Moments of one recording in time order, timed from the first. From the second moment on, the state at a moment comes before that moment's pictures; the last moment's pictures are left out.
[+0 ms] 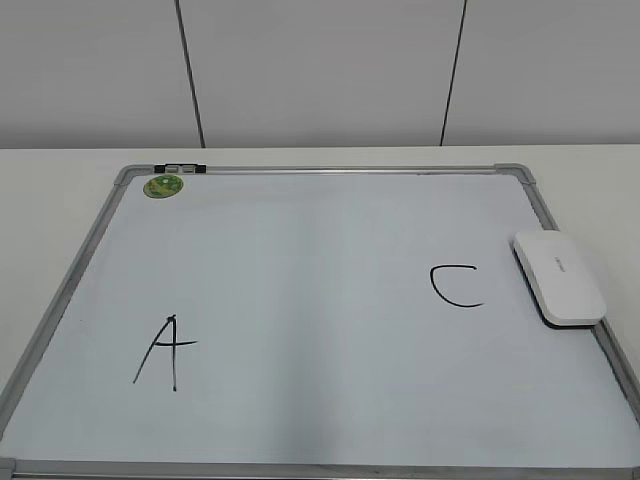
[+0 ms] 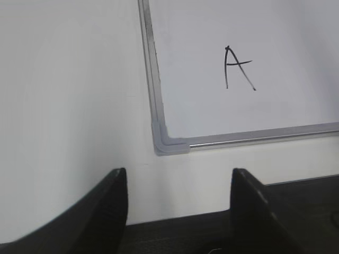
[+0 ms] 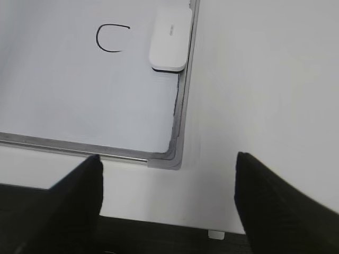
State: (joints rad) left arm -0.01 0.24 -0.65 -0.13 1.27 0.06; right arm 0.06 0.28 -0.73 0.02 1.27 -0.11
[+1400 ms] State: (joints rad) left arm -0.01 0.14 -0.51 -0.07 1.11 0.06; right arm 0.06 0.18 -0.50 -0.01 1.14 -0.11
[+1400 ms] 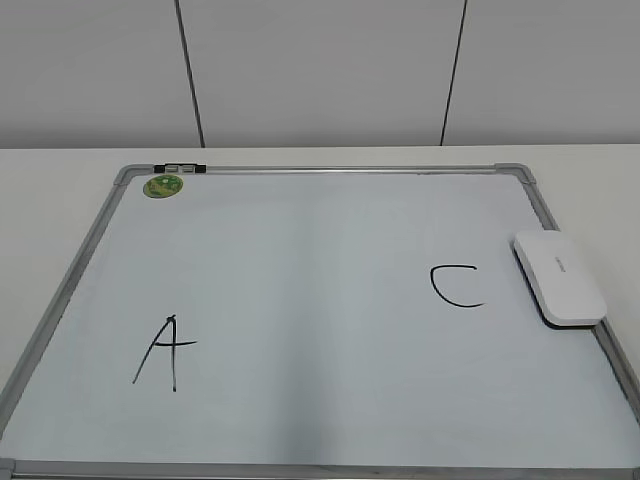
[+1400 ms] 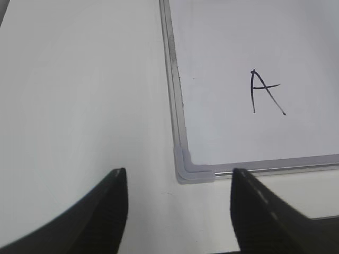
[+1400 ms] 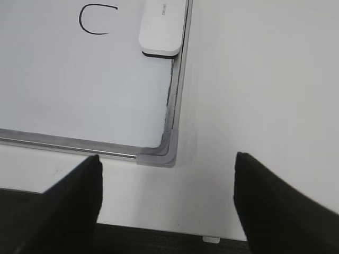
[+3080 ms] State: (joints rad) left arm -0.01 0.01 -0.51 -0.07 1.11 0.06; right arm 0.00 -0.02 -0.50 -0.01 1.14 -0.11
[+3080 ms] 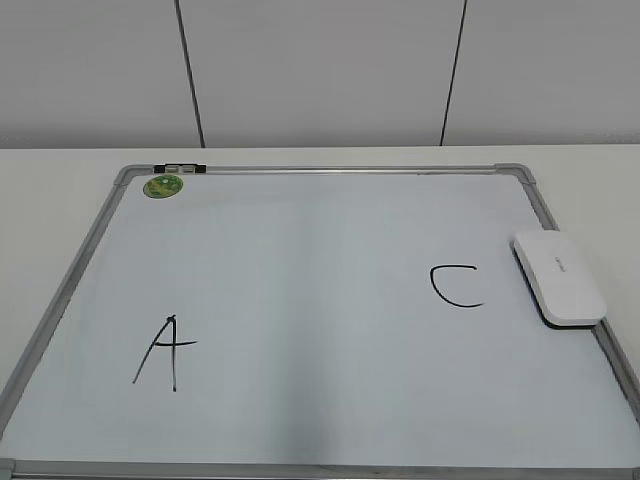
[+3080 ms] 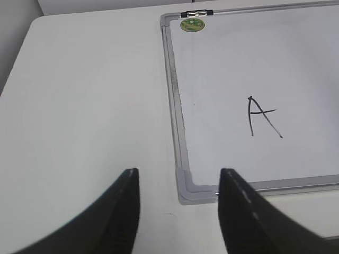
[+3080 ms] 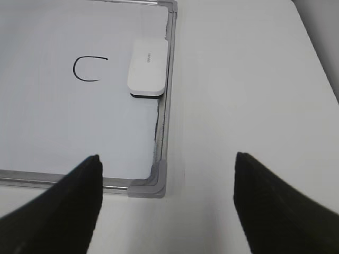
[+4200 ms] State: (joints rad) left arm -0.01 0.01 -0.51 -0.07 1.11 0.06; right arm 0.00 -0.02 -0.50 -0.01 1.14 -0.11
